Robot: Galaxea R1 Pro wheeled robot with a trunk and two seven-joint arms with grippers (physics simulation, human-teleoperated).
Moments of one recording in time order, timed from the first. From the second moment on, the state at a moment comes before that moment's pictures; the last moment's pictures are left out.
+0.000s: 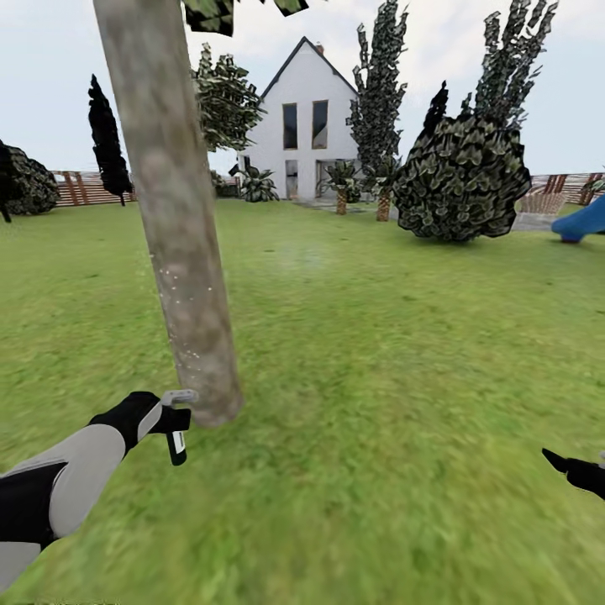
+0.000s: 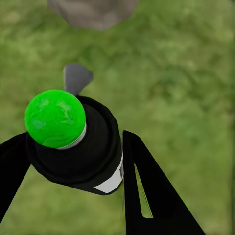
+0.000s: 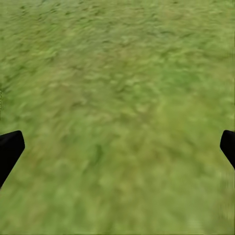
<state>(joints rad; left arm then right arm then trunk) -1.08 0.16 0.19 -0.13 -0.19 0.53 -0.14 -0.65 -0.39 -1.16 -0.66 0.62 0.11 0.77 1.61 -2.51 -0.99</state>
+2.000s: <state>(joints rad) -1.41 0.16 0.18 -0.69 -0.41 1.00 -0.16 -0.65 -0.40 -1.16 -0.66 0.62 0.11 0.77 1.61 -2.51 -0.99</state>
